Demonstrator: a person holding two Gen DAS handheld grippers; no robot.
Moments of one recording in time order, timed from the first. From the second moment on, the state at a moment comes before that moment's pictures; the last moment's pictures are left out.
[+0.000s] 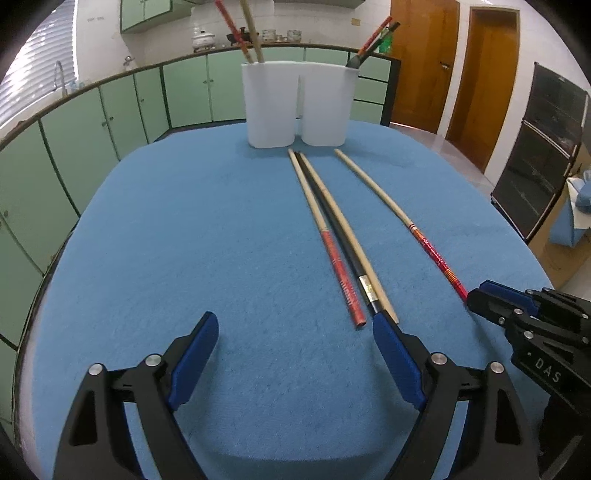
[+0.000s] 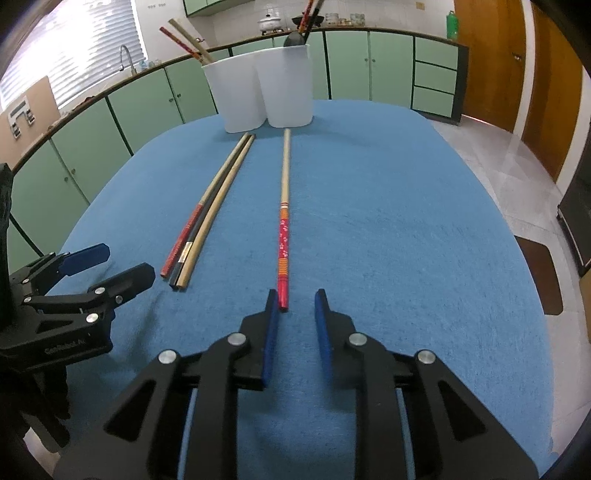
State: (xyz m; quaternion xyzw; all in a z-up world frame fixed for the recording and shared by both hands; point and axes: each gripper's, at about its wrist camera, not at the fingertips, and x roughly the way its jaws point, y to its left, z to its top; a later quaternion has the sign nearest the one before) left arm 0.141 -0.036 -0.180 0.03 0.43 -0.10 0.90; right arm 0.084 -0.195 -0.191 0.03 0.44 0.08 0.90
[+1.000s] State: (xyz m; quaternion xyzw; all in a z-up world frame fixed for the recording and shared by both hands) left arm 0.163 -0.047 -0.188 0.03 0.44 -0.09 0.89; right arm 0.092 -0.184 -0.194 0.01 0.44 0.11 0.89
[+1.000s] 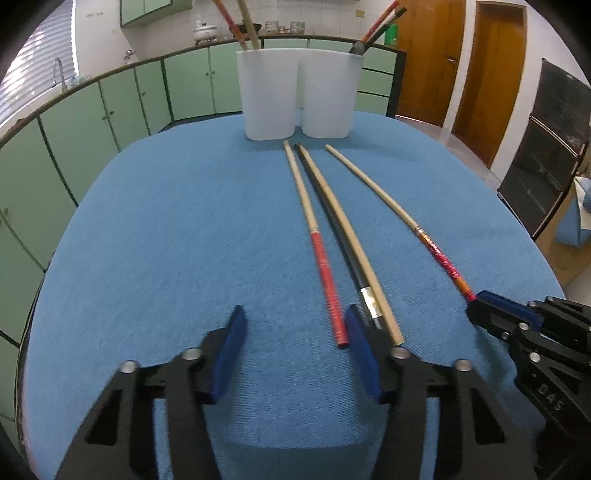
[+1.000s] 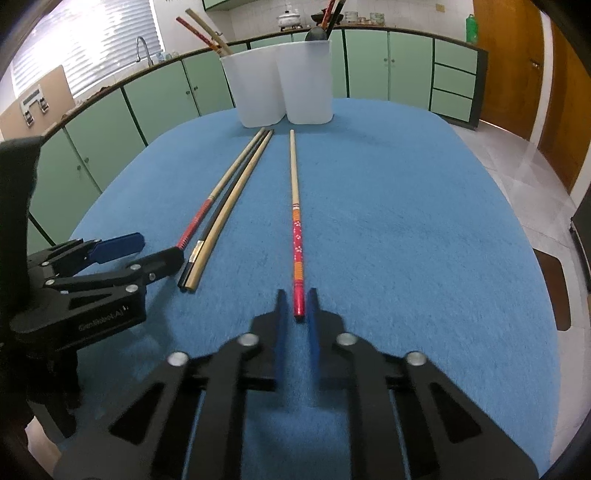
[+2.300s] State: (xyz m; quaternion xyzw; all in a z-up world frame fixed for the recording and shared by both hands) left arm 0.160 -0.003 -0.017 -0.01 0.28 -0.14 0.95; right arm 0.123 -0.198 0.003 0.03 0.28 0.16 0.95
